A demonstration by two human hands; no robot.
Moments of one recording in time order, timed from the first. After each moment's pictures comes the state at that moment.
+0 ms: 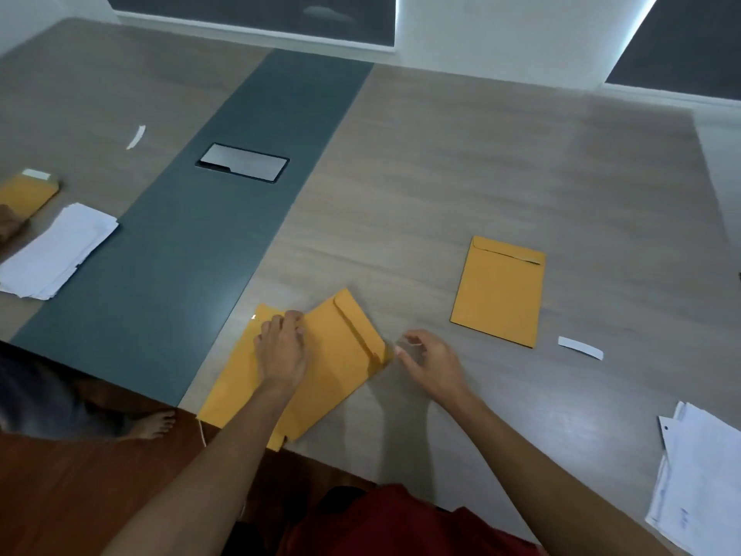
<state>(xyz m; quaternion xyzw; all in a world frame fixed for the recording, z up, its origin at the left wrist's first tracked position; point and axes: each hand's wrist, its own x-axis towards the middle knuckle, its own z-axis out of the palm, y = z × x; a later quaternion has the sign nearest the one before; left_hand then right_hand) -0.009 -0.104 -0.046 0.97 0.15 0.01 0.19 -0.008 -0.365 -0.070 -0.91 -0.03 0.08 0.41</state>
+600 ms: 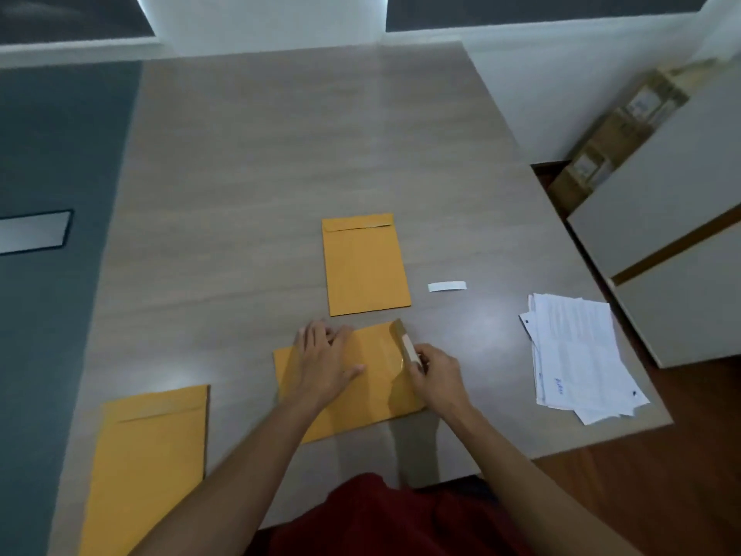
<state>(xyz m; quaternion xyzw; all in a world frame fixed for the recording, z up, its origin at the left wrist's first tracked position) 0.017 -0.308 -0.078 0.95 -0.25 -0.14 0.10 -0.088 -0.493 -0.079 -0.89 0.26 0.03 0.37</state>
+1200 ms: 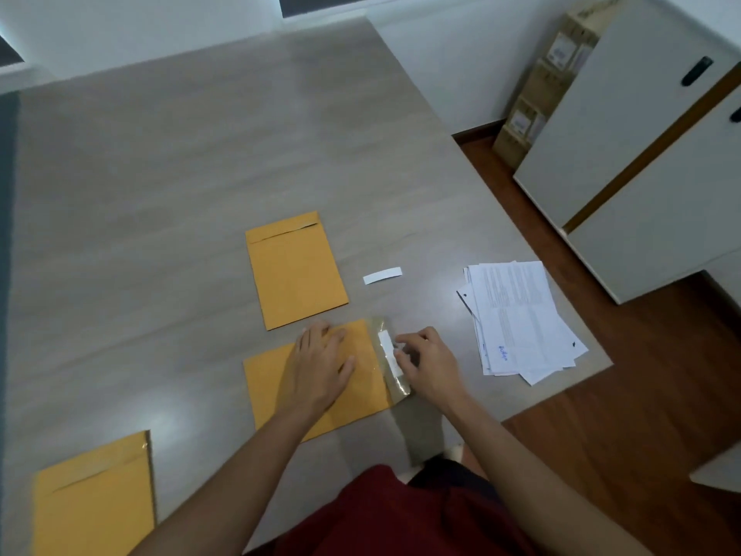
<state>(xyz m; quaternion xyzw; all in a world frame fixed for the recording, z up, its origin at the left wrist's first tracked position) -0.013 -0.386 -0.071 0.92 -0.35 -0.11 0.15 -0.135 -0.563 -0.075 -0.88 0.30 0.00 0.37</state>
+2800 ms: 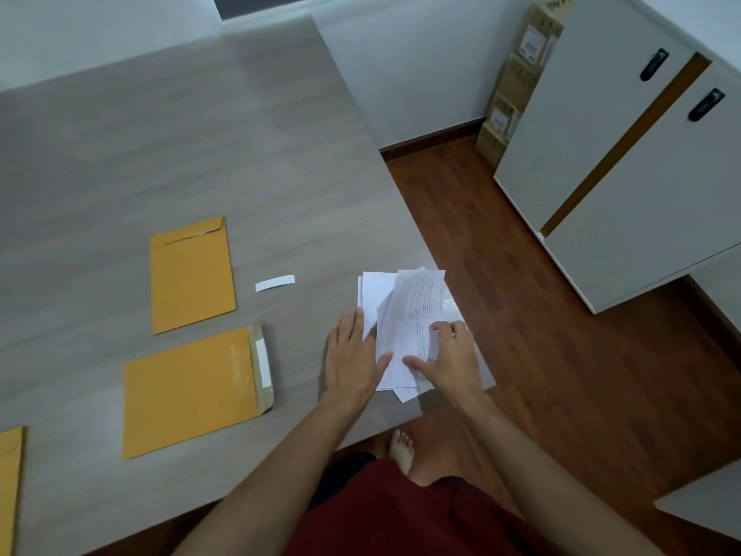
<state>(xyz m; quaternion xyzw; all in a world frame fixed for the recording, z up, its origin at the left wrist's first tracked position) -0.156 -0.641 -0.084 0.93 -0.32 -0.17 0.02 -0.259 -0.787 -0.099 -0.89 0.37 -0.02 0.28</state>
